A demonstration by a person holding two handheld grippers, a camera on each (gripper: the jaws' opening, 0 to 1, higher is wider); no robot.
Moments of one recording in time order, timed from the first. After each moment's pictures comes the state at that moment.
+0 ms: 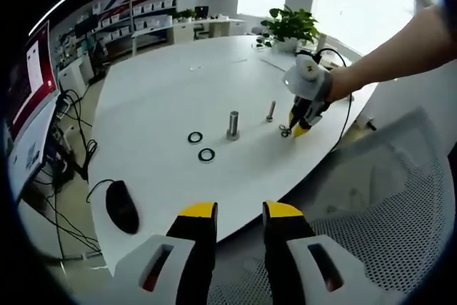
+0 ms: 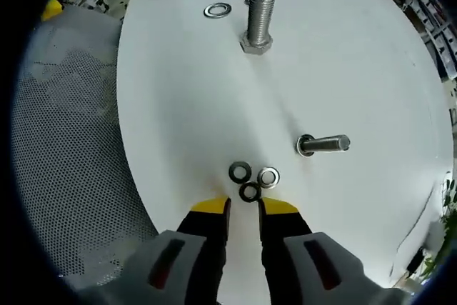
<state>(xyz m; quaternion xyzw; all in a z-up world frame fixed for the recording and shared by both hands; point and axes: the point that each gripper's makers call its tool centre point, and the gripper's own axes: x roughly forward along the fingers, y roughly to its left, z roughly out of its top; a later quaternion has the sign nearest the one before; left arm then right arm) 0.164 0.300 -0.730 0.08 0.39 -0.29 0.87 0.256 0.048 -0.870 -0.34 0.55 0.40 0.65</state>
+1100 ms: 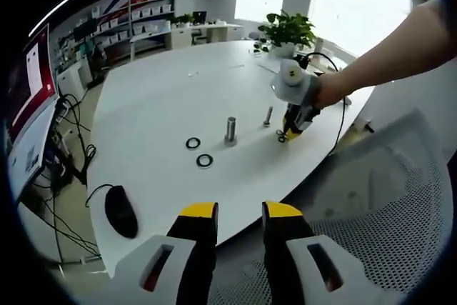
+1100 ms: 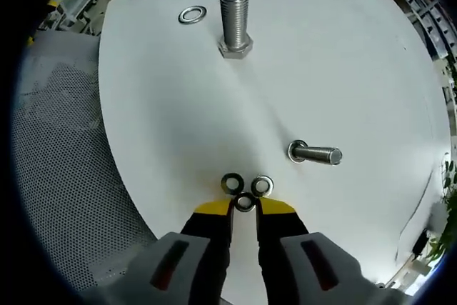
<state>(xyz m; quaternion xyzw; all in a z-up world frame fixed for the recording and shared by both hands) 0.165 0.296 -0.727 0.08 0.38 -0.30 0.87 0.260 0.056 -0.871 -0.34 0.59 0.35 0.64</state>
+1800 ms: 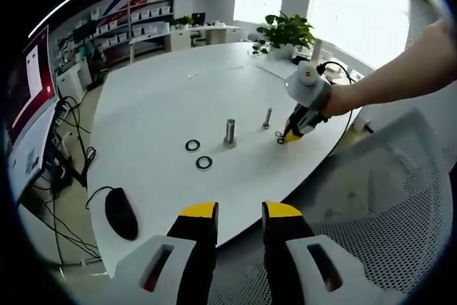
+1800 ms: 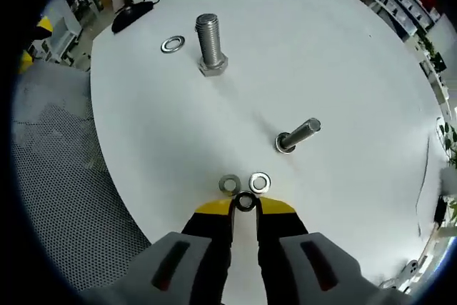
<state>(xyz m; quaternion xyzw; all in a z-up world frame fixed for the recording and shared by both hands) 0.166 0.295 -0.723 0.07 0.37 -0.30 0.88 0.260 0.057 -0.870 -0.27 0.54 0.32 0.73</state>
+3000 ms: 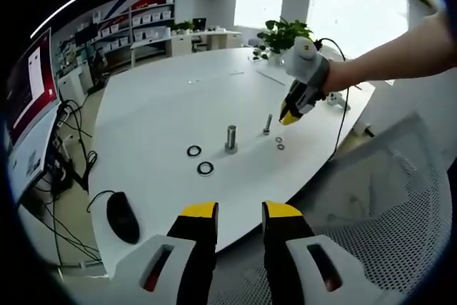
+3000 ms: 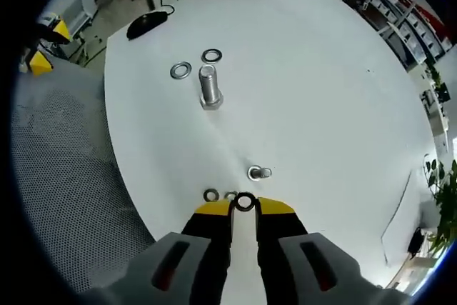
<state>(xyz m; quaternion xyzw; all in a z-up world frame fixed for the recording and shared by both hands) 0.168 0.295 -0.718 0.07 0.36 -0.30 0.88 0.295 0.060 -0.806 -0.32 0.50 0.35 0.72</state>
